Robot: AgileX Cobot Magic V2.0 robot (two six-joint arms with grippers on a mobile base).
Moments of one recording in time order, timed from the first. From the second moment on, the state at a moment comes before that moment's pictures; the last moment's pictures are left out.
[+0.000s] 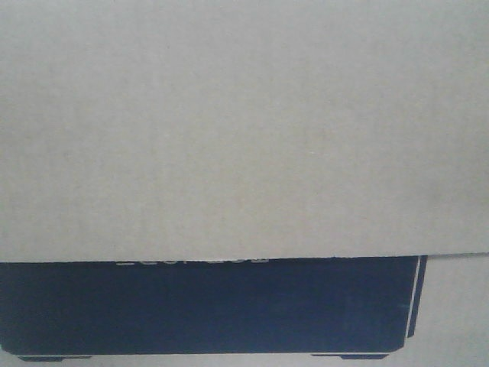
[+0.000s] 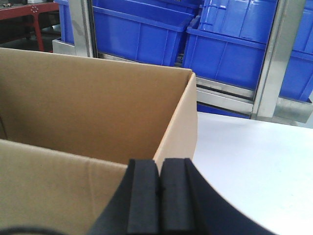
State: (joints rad) left arm -0.14 -0.02 -0.54 0.00 0.60 0.00; right arm 0.09 -0.01 -0.58 0.25 0.74 -0.17
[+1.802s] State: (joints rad) left arm -0.08 -0.02 0.03 -0.05 0.15 0.00; right arm 0.09 -0.02 -0.50 0.25 0.73 -0.17
